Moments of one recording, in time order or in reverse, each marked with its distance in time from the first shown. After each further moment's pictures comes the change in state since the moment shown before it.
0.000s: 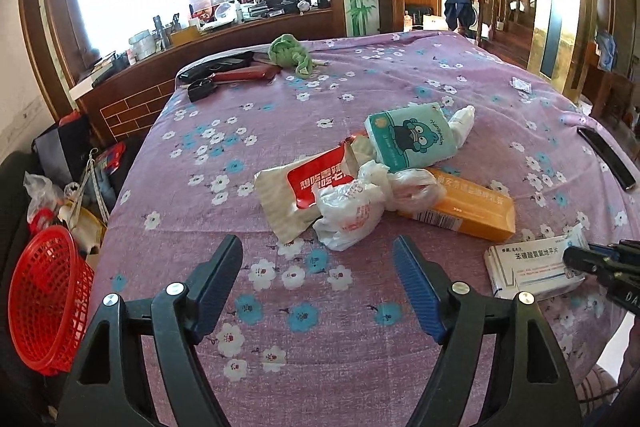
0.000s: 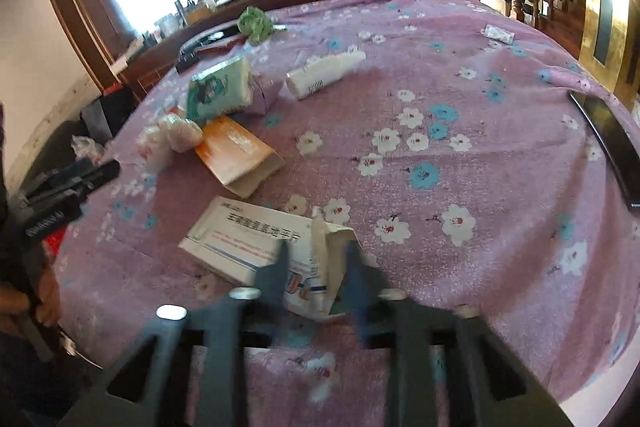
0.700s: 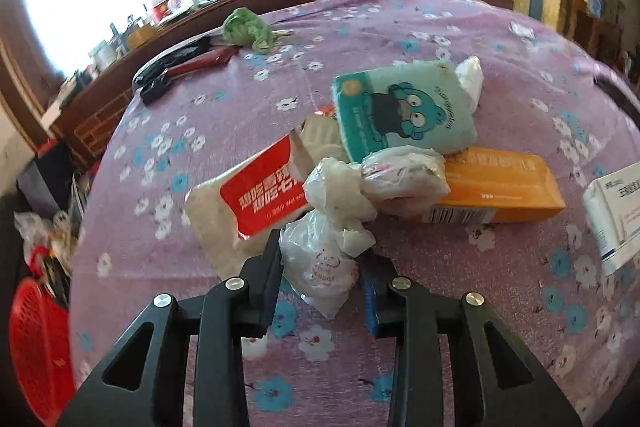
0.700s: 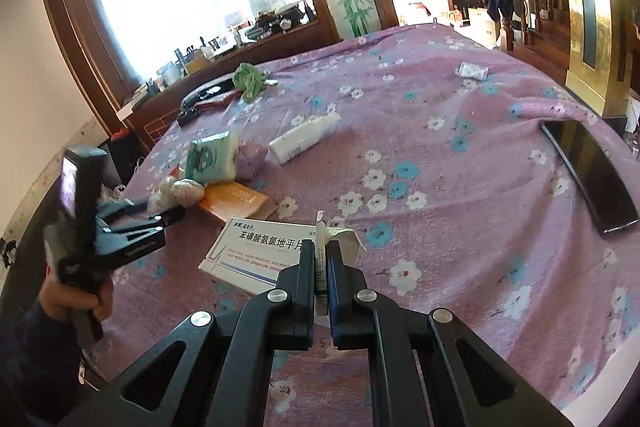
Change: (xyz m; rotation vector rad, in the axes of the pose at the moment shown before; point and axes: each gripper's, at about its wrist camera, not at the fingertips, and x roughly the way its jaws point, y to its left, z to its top) left arm 0.074 -0.027 0.017 0.129 0.107 -0.016; right arm -0.049 -0.034 0.021 0.056 -0.169 0.018
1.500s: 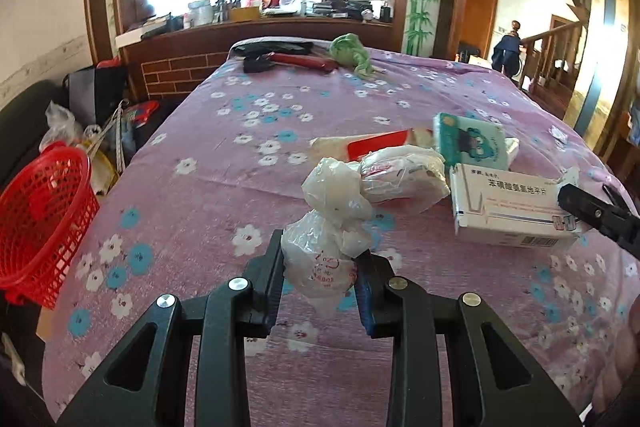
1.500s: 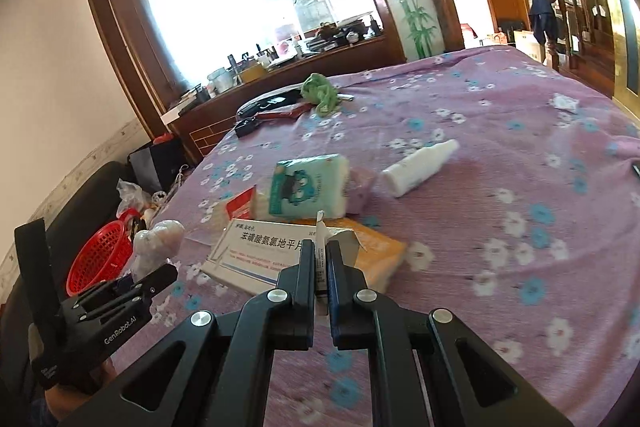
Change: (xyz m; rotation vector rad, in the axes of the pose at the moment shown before) left arm -0.064 0.056 -0.070 -0.385 -0.153 0.062; right arm 0.070 0.096 0.009 -0.085 -0.065 0.158
